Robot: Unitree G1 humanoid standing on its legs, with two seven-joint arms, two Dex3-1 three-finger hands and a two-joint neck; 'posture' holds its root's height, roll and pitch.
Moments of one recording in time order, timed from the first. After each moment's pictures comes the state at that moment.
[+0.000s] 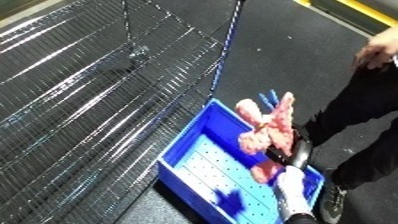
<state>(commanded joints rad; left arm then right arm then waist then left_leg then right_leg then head) 0.11 0.38 -0.22 0.26 -0.49 -0.15 0.17 0.09 -0.54 -0.75 0.66 0.59 -0.33 -0.53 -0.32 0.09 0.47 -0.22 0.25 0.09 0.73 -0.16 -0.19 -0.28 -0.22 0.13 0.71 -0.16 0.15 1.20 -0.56</state>
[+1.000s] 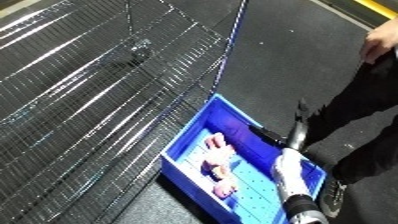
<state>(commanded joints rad) 0.15 0.37 -0.16 0.23 -0.47 -0.16 0.18 0.08 -0.55 -0.67 0.60 0.52 -0.31 -0.50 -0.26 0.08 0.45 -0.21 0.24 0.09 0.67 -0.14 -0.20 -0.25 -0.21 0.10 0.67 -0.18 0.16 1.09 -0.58</state>
